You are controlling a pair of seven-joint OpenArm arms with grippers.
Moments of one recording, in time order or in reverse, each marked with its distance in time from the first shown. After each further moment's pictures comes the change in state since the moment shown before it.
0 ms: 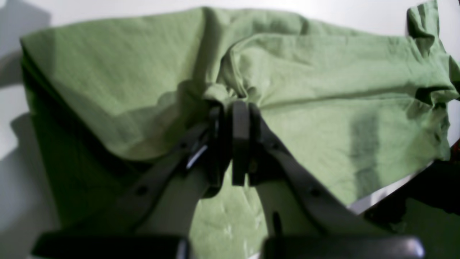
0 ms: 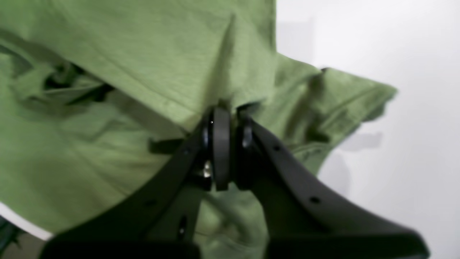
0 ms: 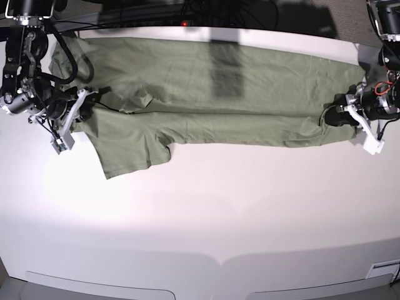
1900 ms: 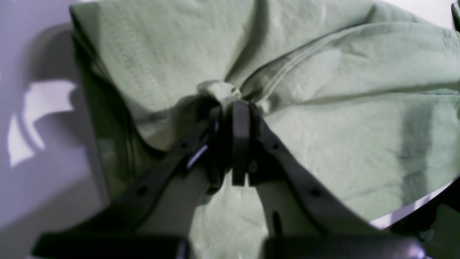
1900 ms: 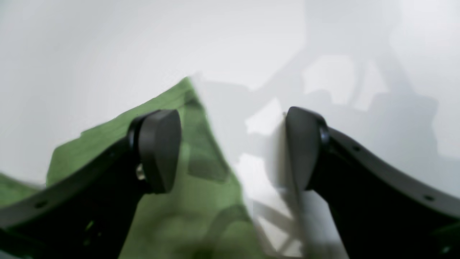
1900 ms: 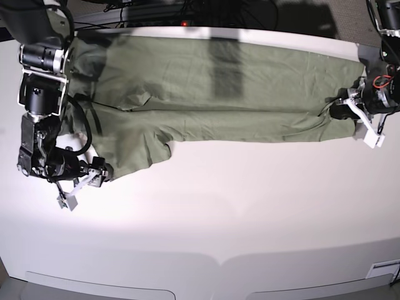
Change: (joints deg) left arm 1.1 0.0 0.0 0.0 8.0 0.0 -4.1; right arm 35.6 -5.4 -3.8 -49.3 -1.0 -1.1 5.9
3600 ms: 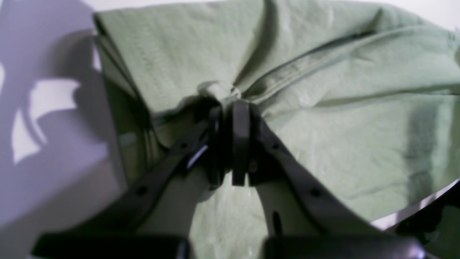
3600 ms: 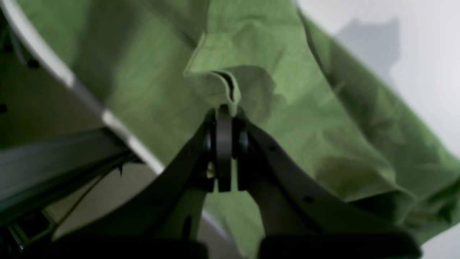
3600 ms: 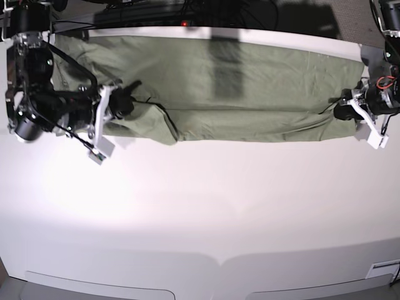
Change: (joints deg) left arm -0.1 -1.1 0.0 0.0 0.0 0.0 0.0; right arm -29.6 10.5 -9.2 59.1 32.3 1.1 -27.7
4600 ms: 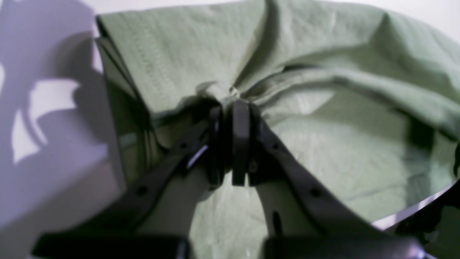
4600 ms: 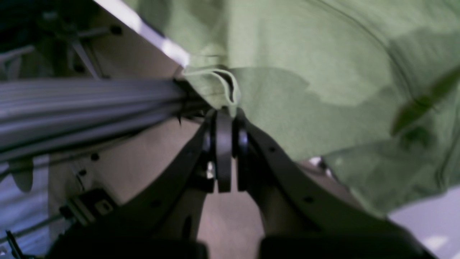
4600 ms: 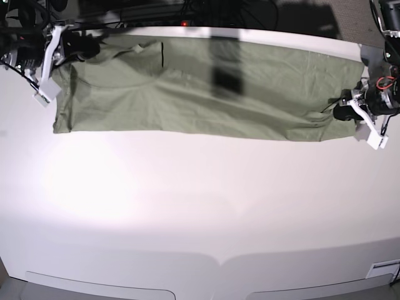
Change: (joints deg) left arm -0.2 0.0 0.0 0.0 -0.2 0.0 0.0; right arm -31.5 8.0 25.3 9.2 22.2 0.2 0.0
